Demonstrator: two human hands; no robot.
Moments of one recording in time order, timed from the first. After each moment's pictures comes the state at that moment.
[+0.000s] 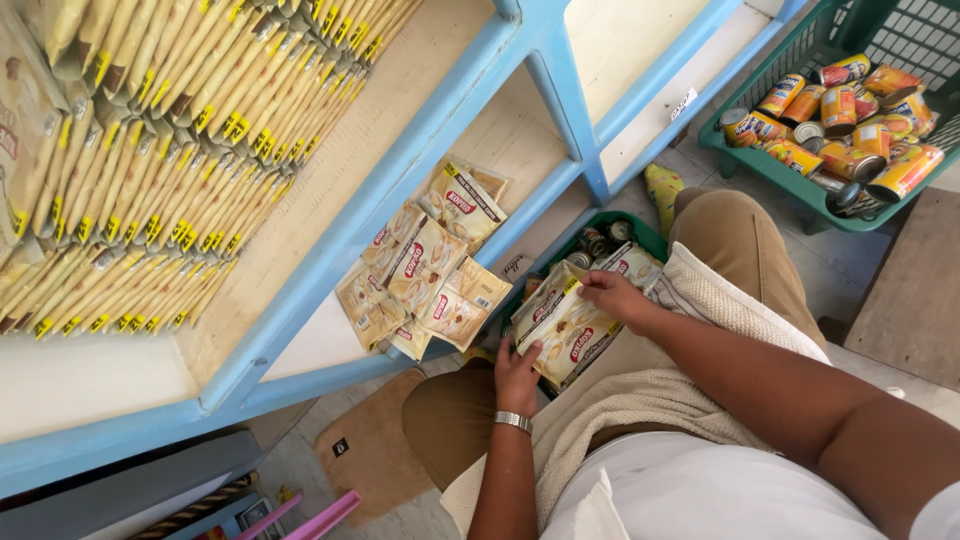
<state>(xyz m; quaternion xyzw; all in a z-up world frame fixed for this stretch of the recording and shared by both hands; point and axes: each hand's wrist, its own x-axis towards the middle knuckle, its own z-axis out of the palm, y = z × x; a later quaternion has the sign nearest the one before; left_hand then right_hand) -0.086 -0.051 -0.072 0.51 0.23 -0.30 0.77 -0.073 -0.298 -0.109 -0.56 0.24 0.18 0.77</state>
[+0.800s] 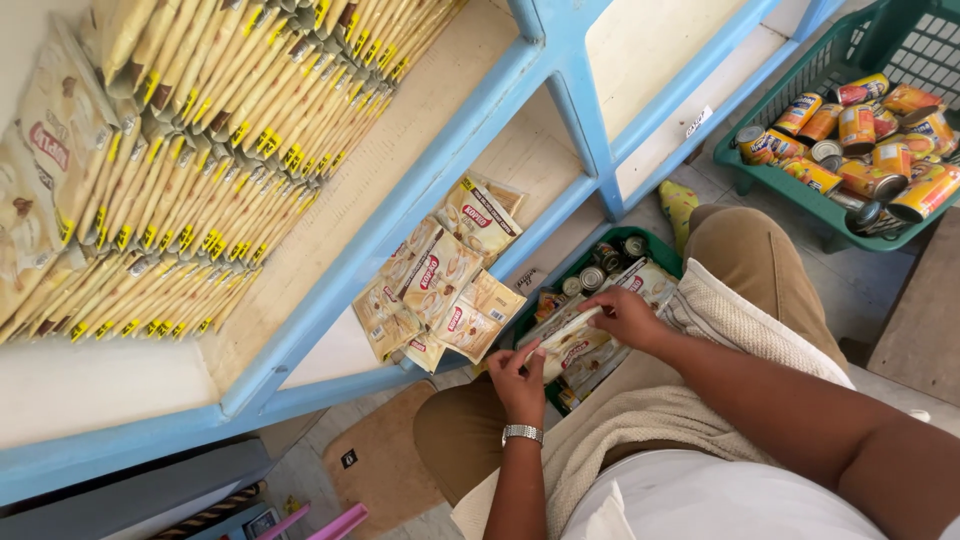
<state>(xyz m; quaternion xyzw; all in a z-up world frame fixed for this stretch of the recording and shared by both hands) -0.083 -0.054 -0.034 0.89 0.05 -0.04 0.44 -0.081 -0.296 -0.081 -0.77 0.13 0.19 0.59</state>
